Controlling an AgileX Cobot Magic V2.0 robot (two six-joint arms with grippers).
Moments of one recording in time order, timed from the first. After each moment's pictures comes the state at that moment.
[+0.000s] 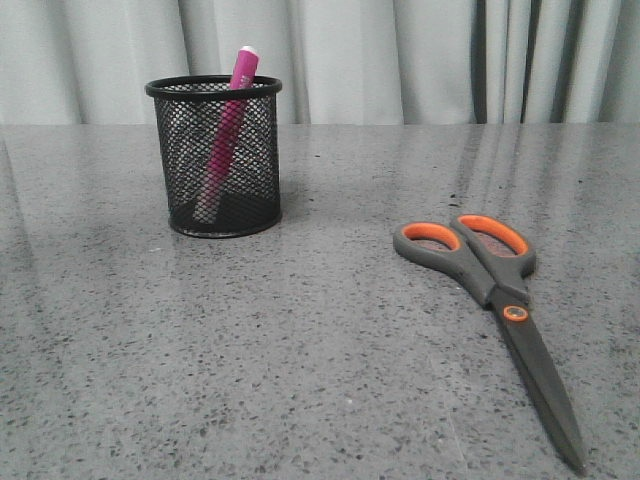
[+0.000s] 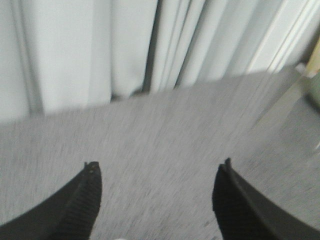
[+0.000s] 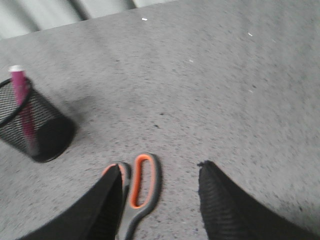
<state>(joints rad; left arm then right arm) -0.48 1.36 -1.10 -1.49 0.29 1.35 0.13 0.71 -0.66 0.47 0.54 -0.19</state>
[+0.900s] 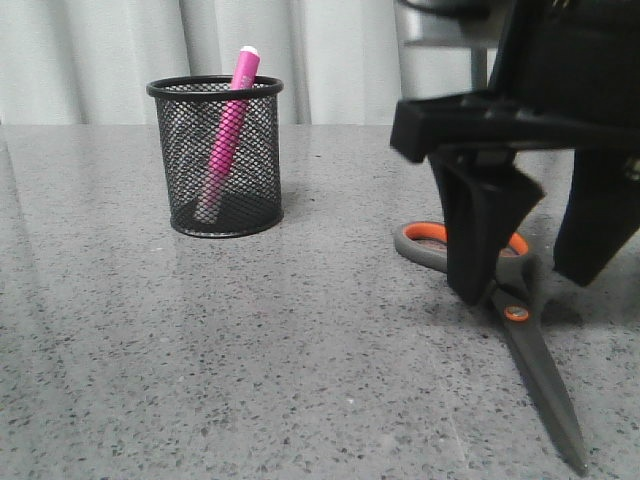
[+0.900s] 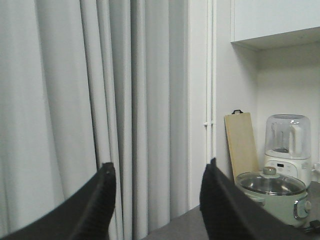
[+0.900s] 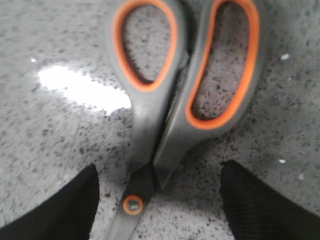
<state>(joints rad) -0.48 0.76 -1.10 -1.36 0.39 1.28 0.60 1.49 -1.09 0.05 1.04 0.27</state>
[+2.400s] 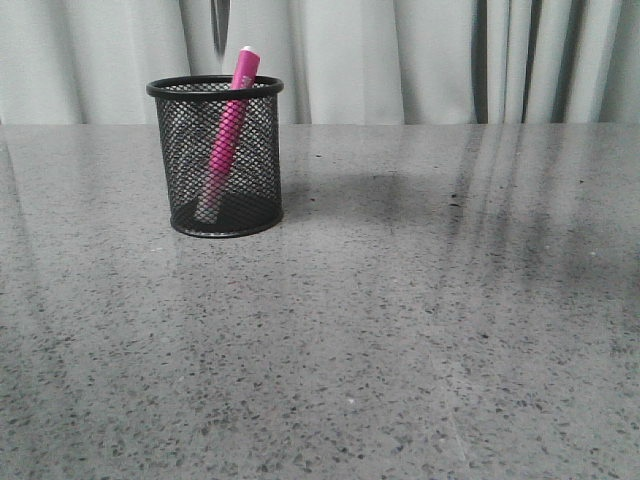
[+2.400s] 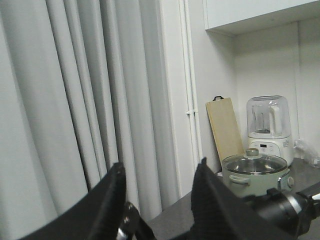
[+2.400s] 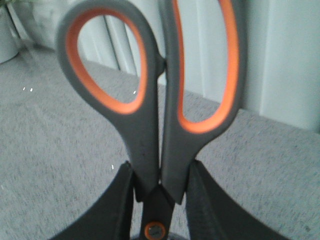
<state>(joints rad) -0.48 0.71 -1.10 -1.25 0.49 1.25 0.68 1.60 -1.27 -0.19 -0.04 0.29</state>
